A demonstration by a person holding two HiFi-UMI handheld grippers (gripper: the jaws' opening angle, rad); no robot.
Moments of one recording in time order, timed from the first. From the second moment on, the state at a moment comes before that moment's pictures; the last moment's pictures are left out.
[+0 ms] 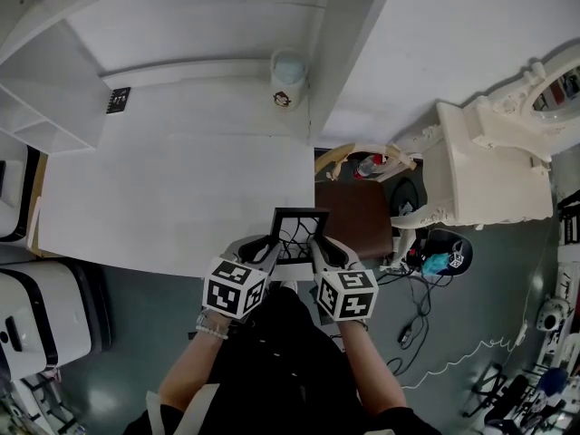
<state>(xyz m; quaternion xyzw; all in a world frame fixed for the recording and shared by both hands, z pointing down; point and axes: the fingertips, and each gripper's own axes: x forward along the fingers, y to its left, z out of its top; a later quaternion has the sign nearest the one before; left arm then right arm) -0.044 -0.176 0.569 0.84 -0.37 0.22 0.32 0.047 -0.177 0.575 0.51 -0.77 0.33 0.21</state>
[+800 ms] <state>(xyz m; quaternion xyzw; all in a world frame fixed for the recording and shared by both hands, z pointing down) -0.053 -0.171 0.638 0.78 -0.38 0.25 0.42 0.040 -0.173 0.630 0.48 -0.76 0.35 0.28</state>
